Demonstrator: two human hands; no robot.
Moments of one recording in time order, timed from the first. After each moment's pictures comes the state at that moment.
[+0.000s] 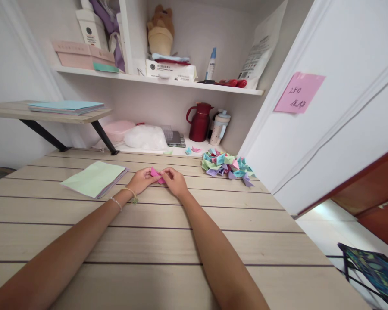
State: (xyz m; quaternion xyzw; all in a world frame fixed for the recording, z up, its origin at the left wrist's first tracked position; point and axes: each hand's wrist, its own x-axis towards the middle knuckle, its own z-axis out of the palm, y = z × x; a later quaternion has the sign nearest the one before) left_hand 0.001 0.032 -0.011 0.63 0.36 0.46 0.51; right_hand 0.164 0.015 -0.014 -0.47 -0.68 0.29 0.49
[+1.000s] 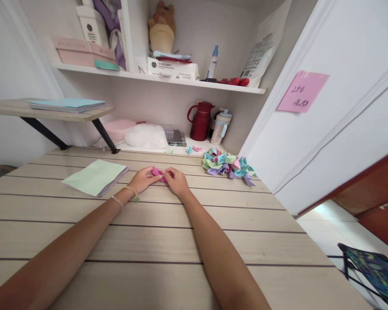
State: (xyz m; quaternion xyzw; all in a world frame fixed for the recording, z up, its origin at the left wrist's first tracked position) left_hand 0.001 0.030 -0.008 0.66 0.37 0.44 0.49; right_hand 0.165 0.016 -0.016 -0.48 -0.68 0.28 0.47
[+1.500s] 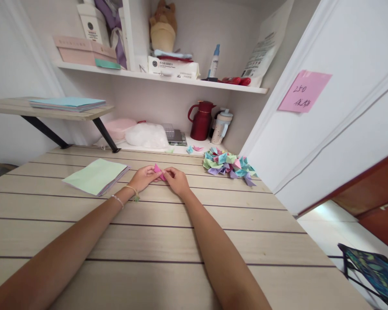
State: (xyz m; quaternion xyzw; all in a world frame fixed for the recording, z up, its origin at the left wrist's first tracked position) left_hand 0.001 0.032 -0.009 0.63 0.37 0.45 0.52; right_hand 0.166 0.016 -0.016 -0.48 -0.69 0.26 0.47
